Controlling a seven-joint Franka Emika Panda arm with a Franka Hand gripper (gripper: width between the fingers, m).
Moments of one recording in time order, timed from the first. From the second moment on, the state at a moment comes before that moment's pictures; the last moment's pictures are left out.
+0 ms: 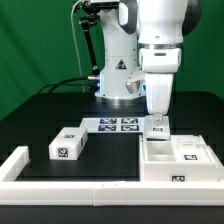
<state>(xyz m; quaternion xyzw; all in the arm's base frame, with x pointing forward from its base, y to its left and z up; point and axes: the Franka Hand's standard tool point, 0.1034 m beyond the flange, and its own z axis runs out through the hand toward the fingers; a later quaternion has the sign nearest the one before) 0.458 0.063 0.061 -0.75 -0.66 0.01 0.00</state>
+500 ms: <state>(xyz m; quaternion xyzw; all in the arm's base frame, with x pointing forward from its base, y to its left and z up) 0.464 0.062 0.061 -0.75 -0.66 0.00 0.00</state>
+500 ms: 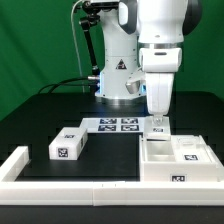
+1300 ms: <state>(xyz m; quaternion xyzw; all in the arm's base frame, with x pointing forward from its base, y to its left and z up) 0.478 0.059 0.060 -0.75 -0.66 0.00 0.00</state>
